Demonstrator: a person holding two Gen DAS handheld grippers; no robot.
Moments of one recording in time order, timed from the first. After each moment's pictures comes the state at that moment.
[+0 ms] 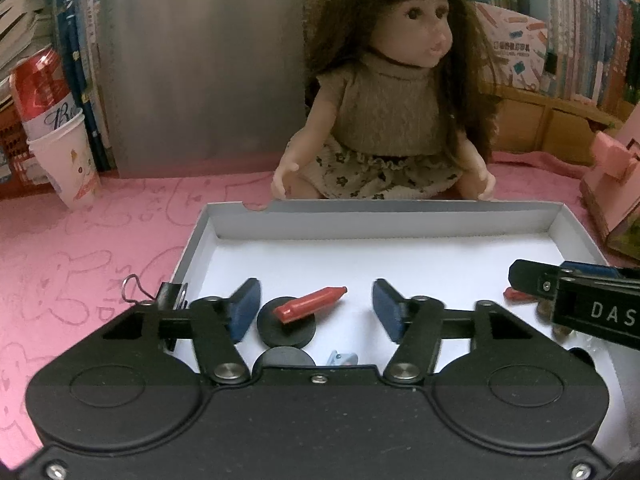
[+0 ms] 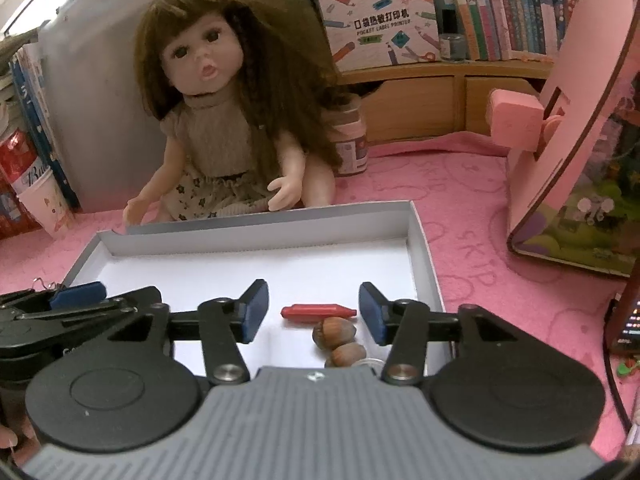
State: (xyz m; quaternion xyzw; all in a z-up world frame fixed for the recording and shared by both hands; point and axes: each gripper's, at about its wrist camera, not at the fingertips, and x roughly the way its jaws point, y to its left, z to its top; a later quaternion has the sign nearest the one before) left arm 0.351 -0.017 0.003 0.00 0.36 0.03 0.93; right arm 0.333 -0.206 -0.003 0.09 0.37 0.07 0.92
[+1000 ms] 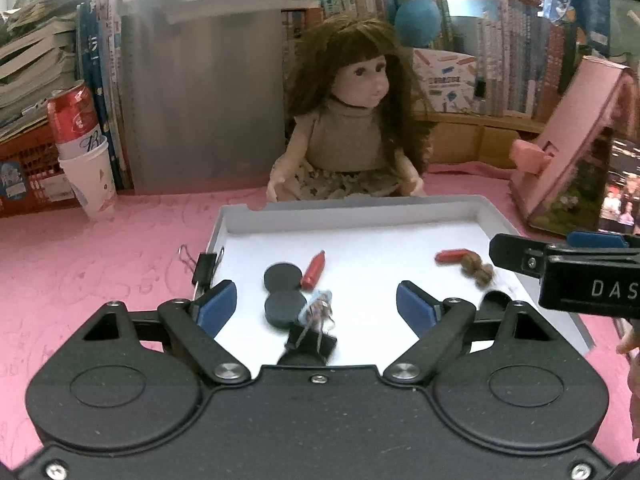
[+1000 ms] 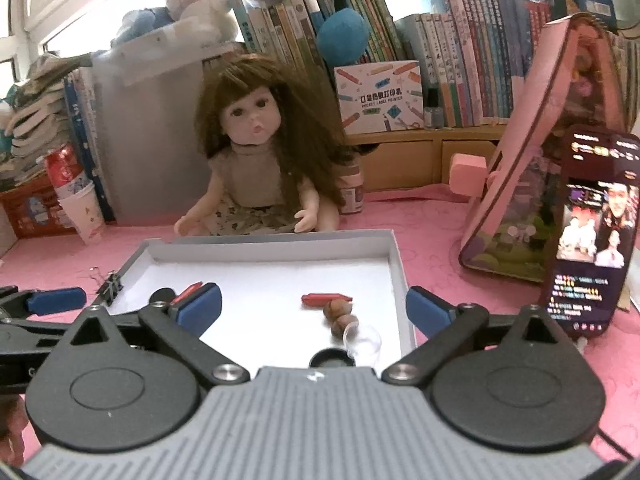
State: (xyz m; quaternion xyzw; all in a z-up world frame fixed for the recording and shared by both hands) left arm 0.249 -0.012 0.048 0.01 0.32 -0.03 0.95; right arm 0.246 -0.203 0.045 0.06 0.30 0.07 0.95
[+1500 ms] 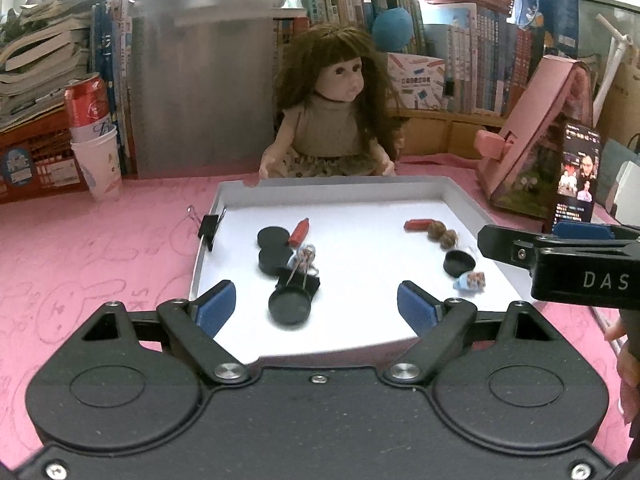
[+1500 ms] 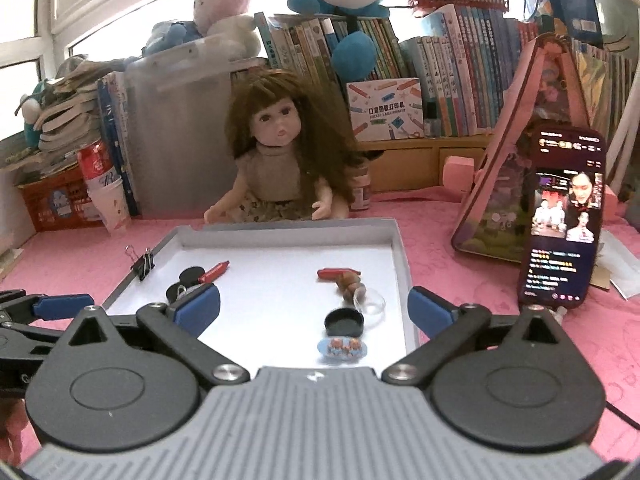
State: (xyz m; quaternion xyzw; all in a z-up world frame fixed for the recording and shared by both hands) left arm 0.182 -0.007 0.045 0.00 0.30 -0.05 0.95; right arm 0.184 -0.197 0.049 0.05 0.27 0.08 0.96
